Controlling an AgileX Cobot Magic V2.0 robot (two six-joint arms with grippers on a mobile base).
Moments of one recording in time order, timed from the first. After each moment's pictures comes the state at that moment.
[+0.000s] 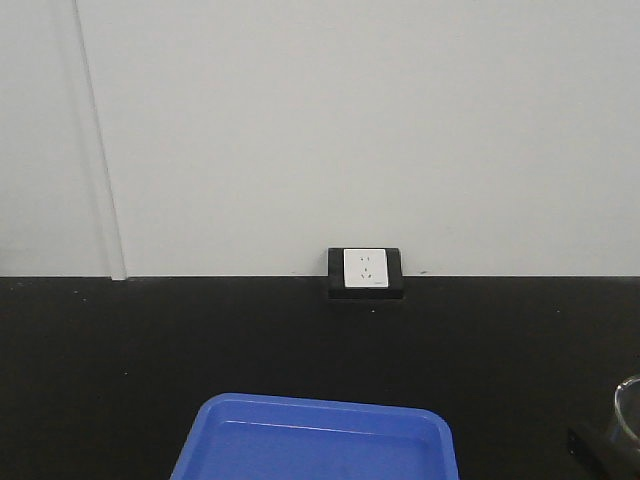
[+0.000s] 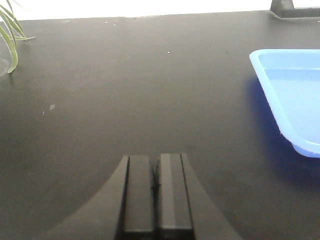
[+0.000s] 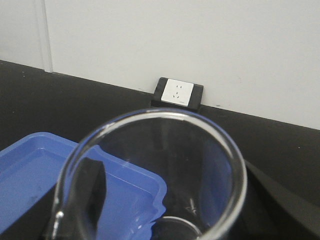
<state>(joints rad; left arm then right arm) 0.01 -0.01 0.03 0.03 0.36 -0.01 0.48 0.64 -0.49 -0.98 0.22 0.90</state>
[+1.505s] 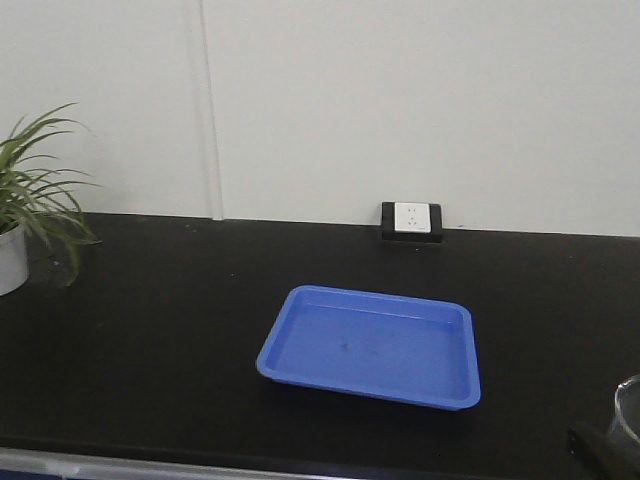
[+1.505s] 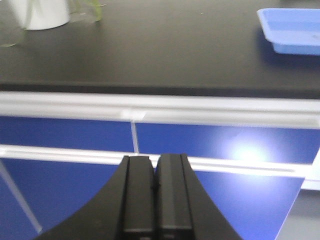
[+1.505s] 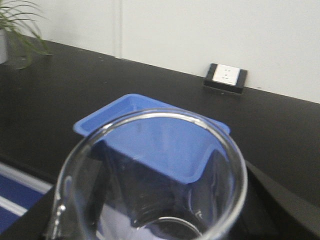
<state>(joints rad) 0.01 -0.01 0.03 0.03 0.36 -0.01 0.48 0.64 -0.49 -0.98 0.22 0.90</state>
